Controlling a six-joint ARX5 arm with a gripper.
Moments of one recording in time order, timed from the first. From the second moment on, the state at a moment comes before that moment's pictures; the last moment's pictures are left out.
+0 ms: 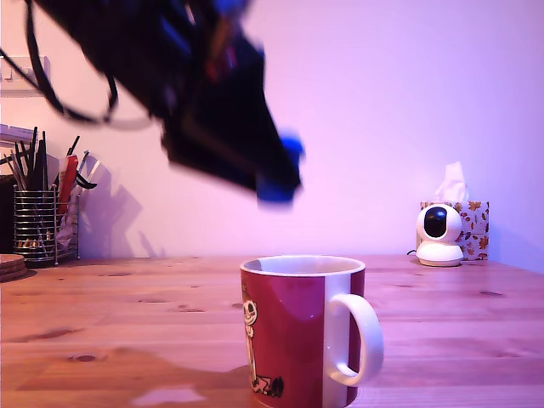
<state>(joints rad) -0.80 1.46 0.93 -0.35 0.40 0.14</state>
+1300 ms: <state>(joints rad) -0.80 1.47 0.93 -0.27 0.40 0.14</state>
